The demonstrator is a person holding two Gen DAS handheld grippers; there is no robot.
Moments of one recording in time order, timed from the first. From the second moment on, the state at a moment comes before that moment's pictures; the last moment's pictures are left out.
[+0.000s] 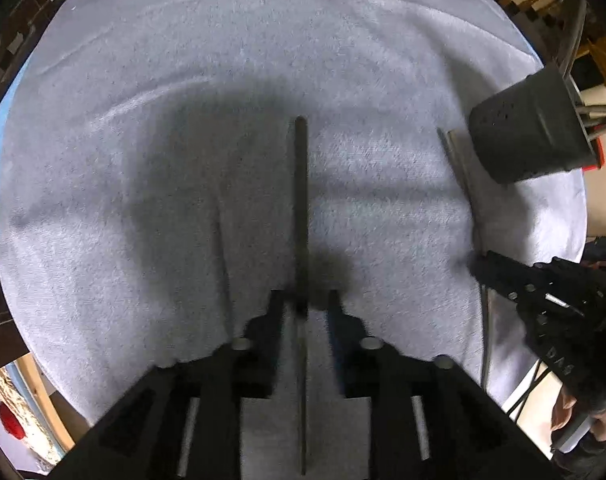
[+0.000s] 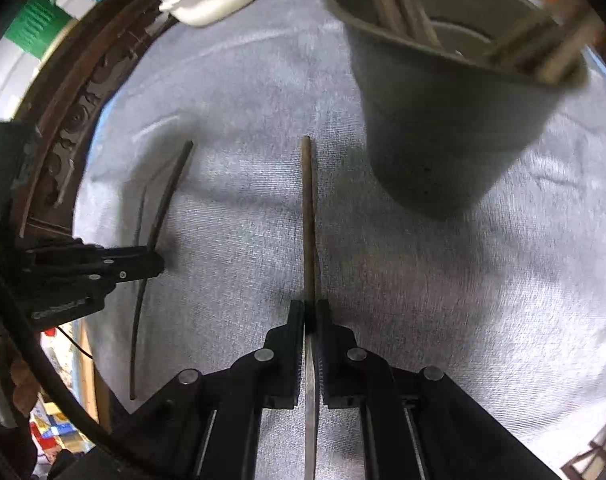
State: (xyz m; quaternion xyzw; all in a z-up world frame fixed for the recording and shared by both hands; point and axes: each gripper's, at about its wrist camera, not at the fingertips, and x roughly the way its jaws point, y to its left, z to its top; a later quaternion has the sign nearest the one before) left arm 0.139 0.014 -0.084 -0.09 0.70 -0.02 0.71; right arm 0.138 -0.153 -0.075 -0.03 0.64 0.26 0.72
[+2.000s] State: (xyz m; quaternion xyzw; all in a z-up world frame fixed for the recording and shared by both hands) left arm -0.006 0.063 0.012 -0.14 0.31 0.06 0.94; right arm -0.011 -0.219 0.024 0.02 0.23 0.13 0.96
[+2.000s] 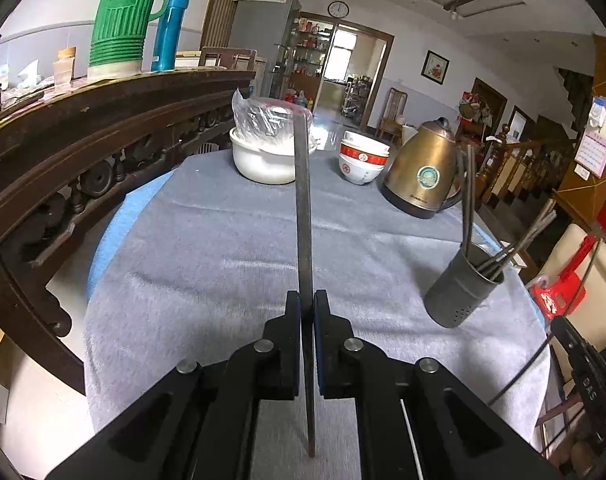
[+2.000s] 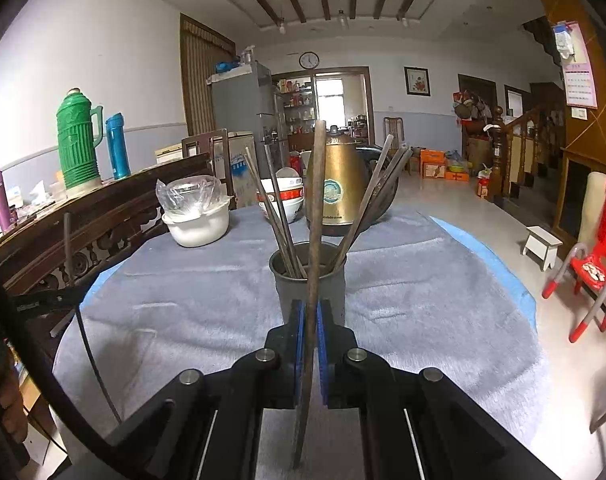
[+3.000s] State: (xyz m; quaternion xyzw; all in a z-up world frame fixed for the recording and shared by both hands) left arm -0.068 0.068 0.020 -0.17 0.30 0.05 0.94; right arm -0.043 -0.241 0.027 0.05 0.24 0.12 0.96
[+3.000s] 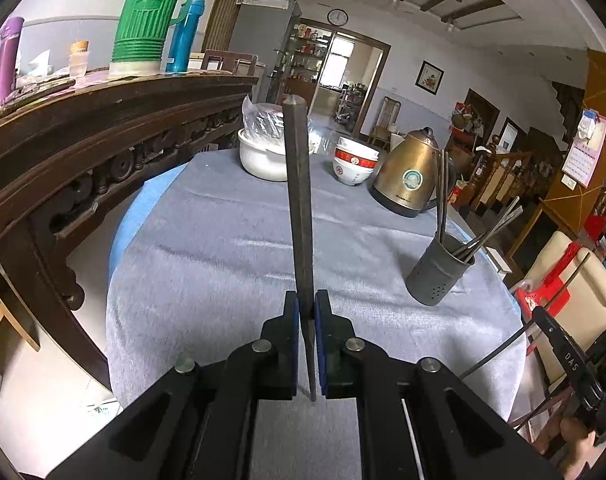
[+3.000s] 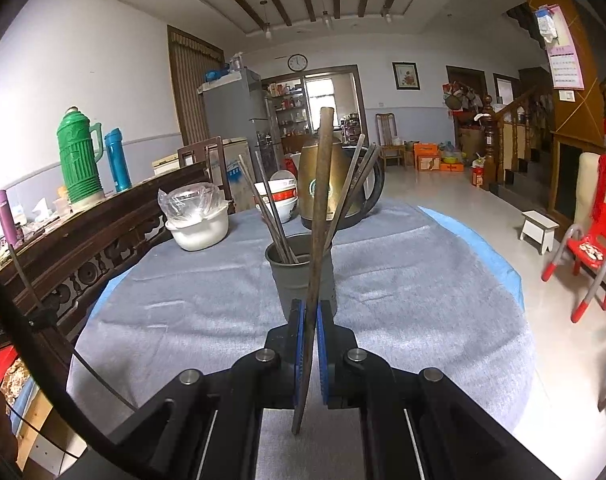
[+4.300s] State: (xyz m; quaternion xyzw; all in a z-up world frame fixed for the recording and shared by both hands) left arm 0.015 0.075 0.078 -0.30 0.28 -0.05 0.91; right arm -0.001 -0.279 0.094 0.16 0.18 0.15 0.96
